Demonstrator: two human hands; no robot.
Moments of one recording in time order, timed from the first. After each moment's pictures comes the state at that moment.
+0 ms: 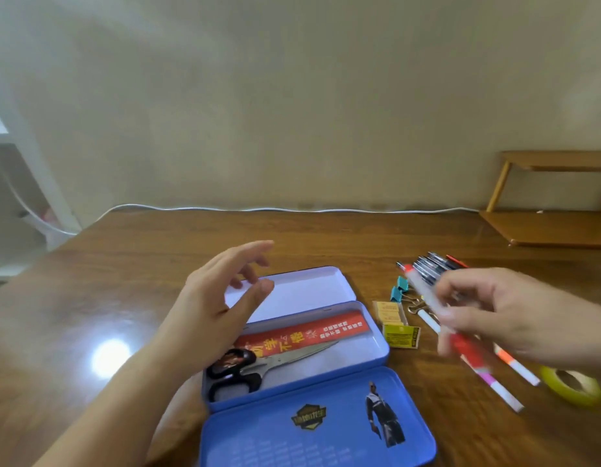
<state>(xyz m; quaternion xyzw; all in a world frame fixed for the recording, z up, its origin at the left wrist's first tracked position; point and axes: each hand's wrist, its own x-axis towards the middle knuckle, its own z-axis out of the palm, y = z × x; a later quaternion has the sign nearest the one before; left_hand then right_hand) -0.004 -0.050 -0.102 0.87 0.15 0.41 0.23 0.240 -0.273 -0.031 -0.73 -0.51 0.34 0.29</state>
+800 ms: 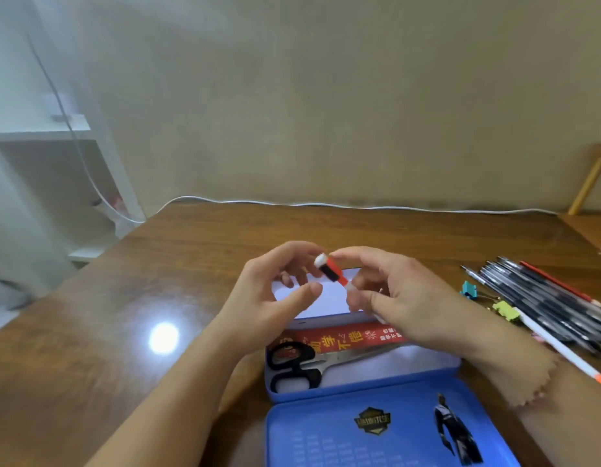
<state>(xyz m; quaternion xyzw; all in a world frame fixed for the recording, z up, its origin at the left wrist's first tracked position) -0.016 -0.043 -0.095 0.84 0.16 0.38 0.35 0.166 -0.157 -0.066 -0.64 -0.65 0.22 0.33</state>
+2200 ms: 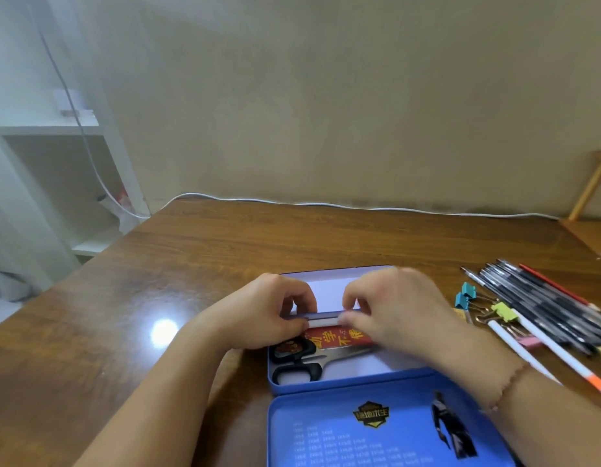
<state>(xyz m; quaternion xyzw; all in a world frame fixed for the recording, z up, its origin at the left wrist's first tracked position) -0.026 -0.025 -0.104 0.93 0.24 0.11 0.25 0.148 -0.152 -0.074 -0.70 -0.69 -0.08 0.13</state>
